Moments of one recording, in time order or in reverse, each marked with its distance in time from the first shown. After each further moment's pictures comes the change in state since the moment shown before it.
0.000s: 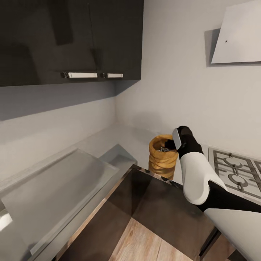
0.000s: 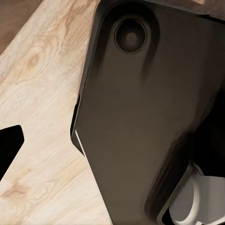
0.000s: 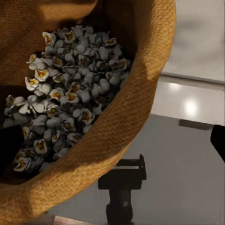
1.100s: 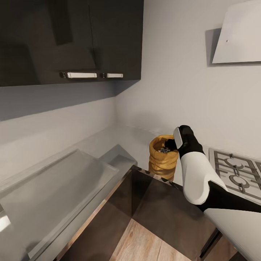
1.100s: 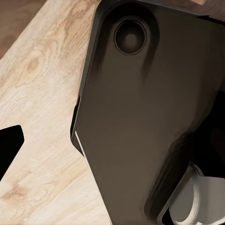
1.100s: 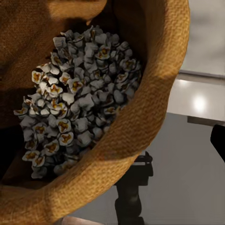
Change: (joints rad) left arm 0.000 0.000 0.000 -0.002 -0.001 0.000 0.000; right arm 0.000 0.000 -0.001 -0.021 -0.046 0.029 -0.006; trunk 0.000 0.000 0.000
